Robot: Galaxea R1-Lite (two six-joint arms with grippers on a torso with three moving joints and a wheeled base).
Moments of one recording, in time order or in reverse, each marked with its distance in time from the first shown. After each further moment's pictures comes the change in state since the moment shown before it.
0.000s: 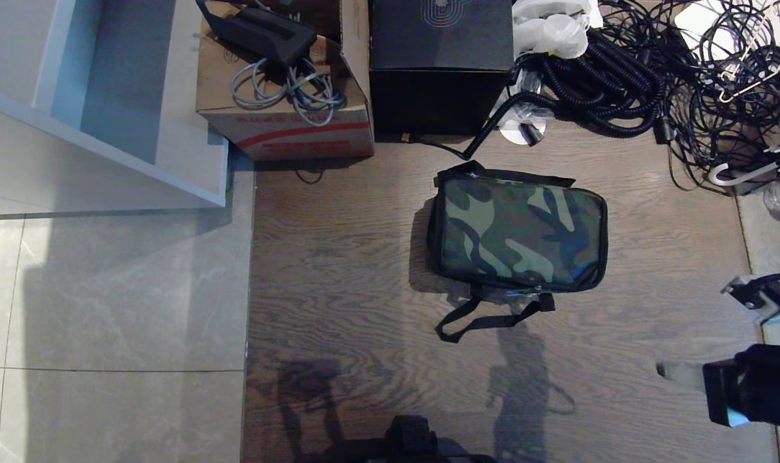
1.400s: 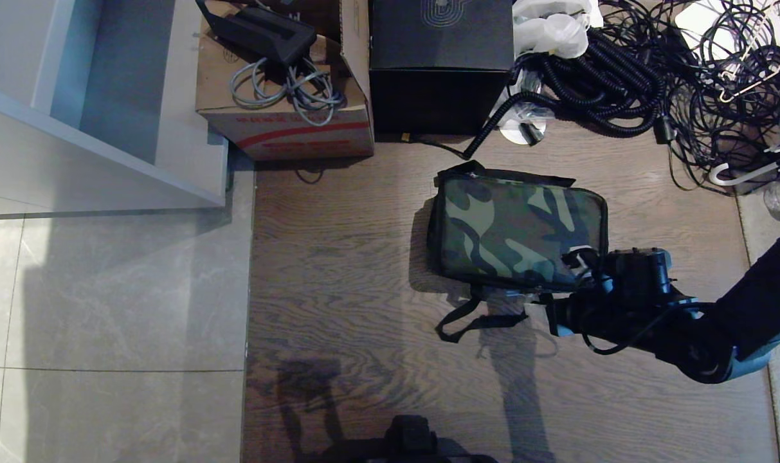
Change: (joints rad) left arm 0.000 0.000 0.000 0.000 0.000 0.000; right arm 0.103 0.806 -0.265 -0.658 -0.074 -0.031
